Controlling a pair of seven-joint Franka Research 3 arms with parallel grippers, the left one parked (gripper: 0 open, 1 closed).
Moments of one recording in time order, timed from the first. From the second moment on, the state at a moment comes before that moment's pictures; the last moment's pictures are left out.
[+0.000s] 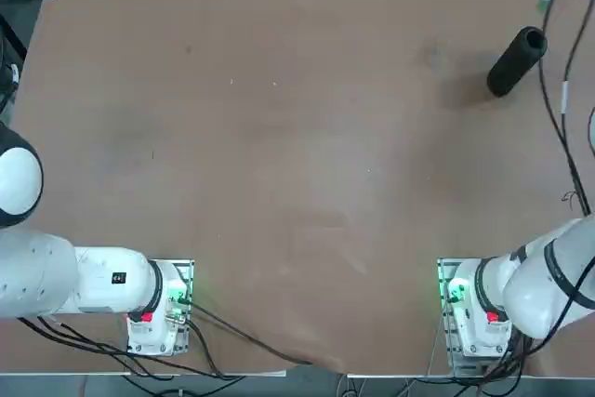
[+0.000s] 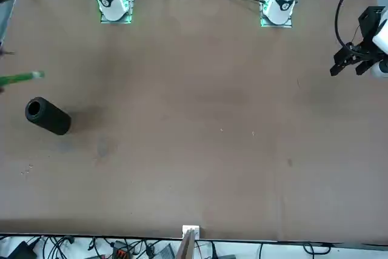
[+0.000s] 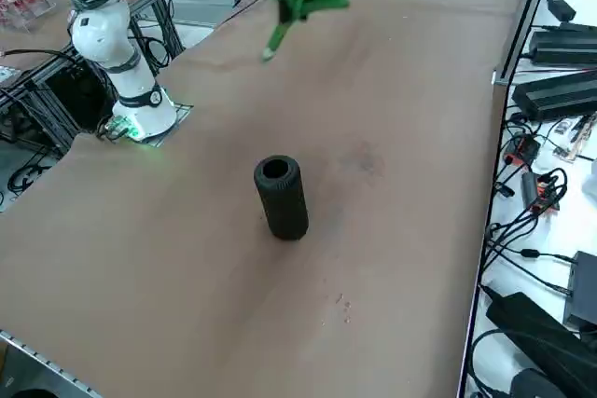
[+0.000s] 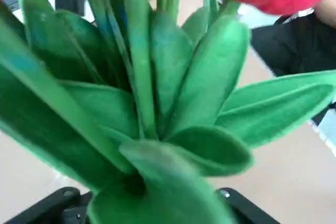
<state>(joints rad) 0.52 0.16 -0.70 -1.40 -0.25 1.70 0.53</state>
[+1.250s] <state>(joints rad) 1.02 0.16 -0.58 -1.39 -0.24 1.51 1.09</state>
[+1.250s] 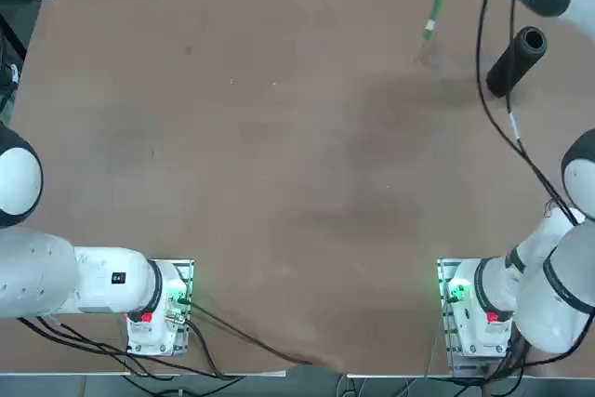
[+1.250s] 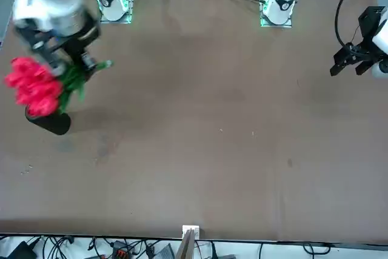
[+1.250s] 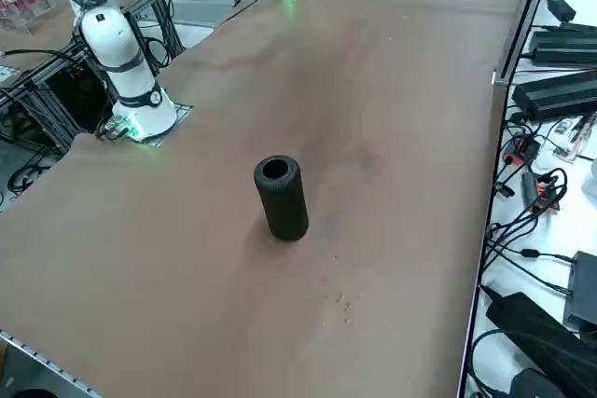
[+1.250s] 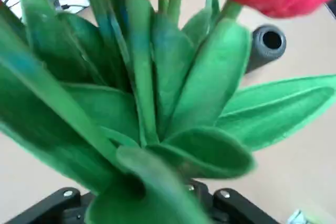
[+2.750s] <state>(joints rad) 0.51 0.19 -0.72 -1.48 -0.37 1.77 0.78</state>
